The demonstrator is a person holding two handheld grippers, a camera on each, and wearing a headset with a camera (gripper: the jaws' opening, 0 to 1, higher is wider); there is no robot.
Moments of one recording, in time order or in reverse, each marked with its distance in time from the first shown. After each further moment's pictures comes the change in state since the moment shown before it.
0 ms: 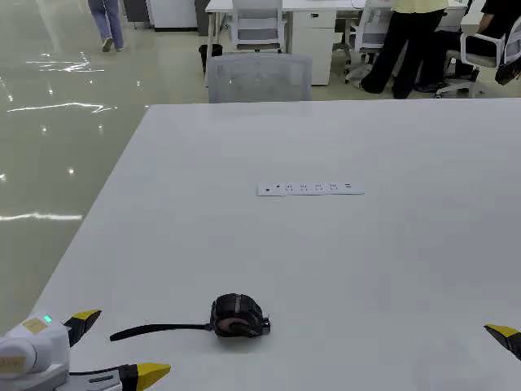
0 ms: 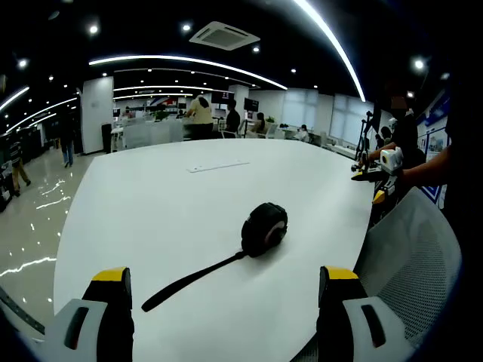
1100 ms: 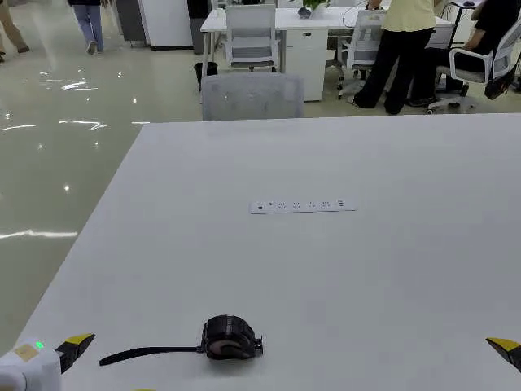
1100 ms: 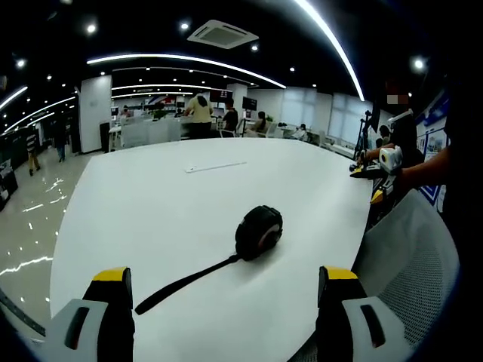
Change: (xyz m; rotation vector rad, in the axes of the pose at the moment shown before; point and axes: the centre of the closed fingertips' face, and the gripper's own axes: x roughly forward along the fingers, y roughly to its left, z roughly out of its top) left arm 0.009 -0.002 0.004 -0.026 -0.012 -0.031; right arm -0.008 -0.011 0.004 -0.058 0.019 -0.019
